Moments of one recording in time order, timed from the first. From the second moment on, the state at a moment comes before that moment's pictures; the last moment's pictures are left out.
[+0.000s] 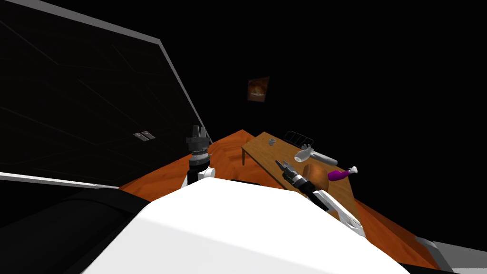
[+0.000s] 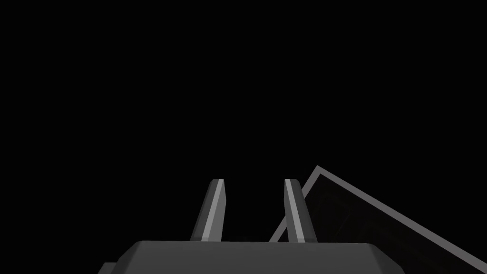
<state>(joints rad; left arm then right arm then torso) 0.54 -0.05 0.00 -2.31 -0.03 -0.64 0.12 0.44 -0.71 0.13 -1.66 0.41 -0.44 0.22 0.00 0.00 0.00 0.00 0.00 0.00</state>
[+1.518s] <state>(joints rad) 0.54 -0.05 0.00 -2.31 -0.03 -0.64 0.12 0.40 -1.05 0.30 -1.19 0.63 -0.49 0.39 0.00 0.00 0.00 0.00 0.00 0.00</state>
